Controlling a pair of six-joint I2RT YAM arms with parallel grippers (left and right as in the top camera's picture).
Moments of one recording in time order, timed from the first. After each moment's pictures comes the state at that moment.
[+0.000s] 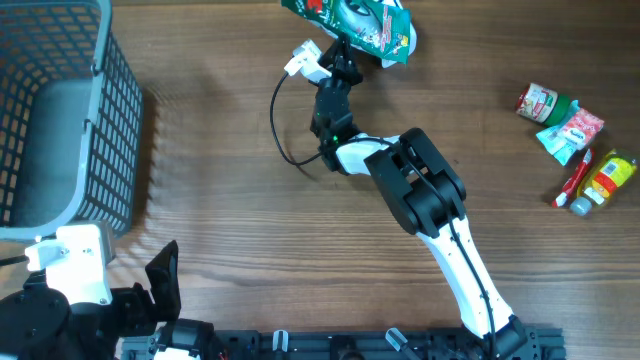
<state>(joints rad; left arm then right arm) -0.16 0.68 1.55 -1.53 -0.15 -0.16 0.59 2.58 1.55 1.21 0.79 -1.07</state>
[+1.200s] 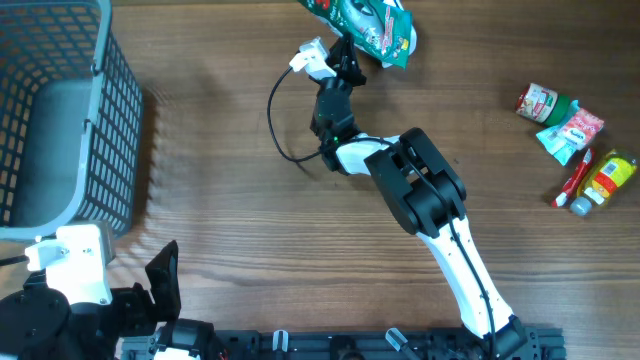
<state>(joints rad) -0.16 0.68 1.55 -1.53 -0.15 -0.16 0.59 2.58 1.55 1.26 0.83 -0.95</state>
